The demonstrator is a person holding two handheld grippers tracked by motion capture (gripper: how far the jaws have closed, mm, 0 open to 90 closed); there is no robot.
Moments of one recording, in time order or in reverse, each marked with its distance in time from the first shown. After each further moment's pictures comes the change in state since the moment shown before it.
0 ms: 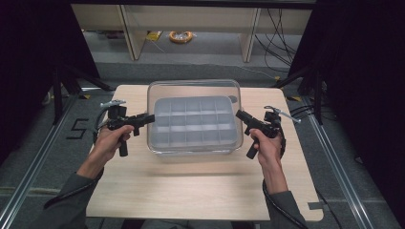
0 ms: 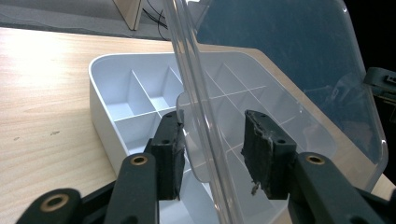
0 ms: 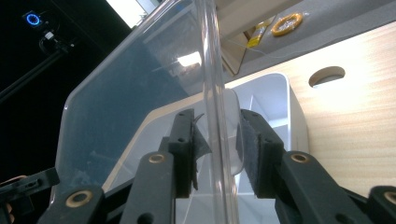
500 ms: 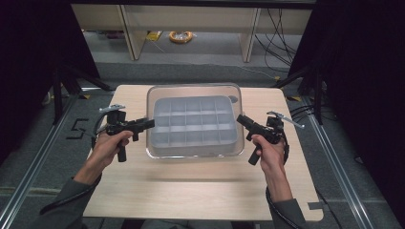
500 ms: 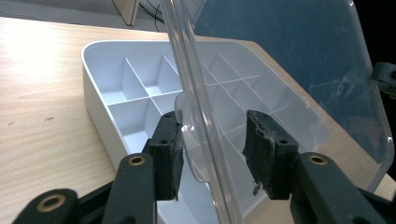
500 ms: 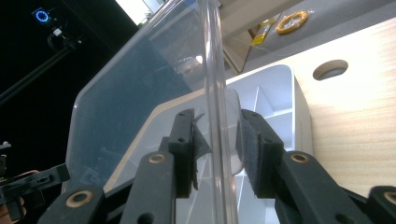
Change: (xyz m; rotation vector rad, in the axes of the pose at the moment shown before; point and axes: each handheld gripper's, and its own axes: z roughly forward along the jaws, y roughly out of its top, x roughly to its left) left arm -0.005 -0.011 -0.008 0.022 -0.005 0.011; right arm 0.006 -0.009 -0.017 0.004 0.019 0.002
